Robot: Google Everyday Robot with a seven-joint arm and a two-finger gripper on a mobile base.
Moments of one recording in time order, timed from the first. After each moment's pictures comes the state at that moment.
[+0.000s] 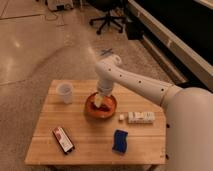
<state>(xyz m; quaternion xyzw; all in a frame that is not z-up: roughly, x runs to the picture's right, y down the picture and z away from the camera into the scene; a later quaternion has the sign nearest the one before) -0.015 0.056 0.833 -0.33 0.05 0.33 0.88</state>
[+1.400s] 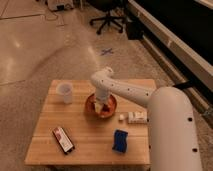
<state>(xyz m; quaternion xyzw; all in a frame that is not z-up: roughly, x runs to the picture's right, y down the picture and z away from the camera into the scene) -0.026 0.112 0.915 -0.35 0.08 0.28 0.89</state>
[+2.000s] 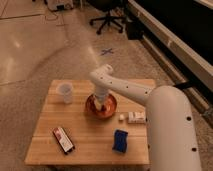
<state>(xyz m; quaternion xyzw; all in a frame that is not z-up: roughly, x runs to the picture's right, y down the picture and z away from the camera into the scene) -0.027 0.090 0.892 -0.35 0.07 0.29 0.89</state>
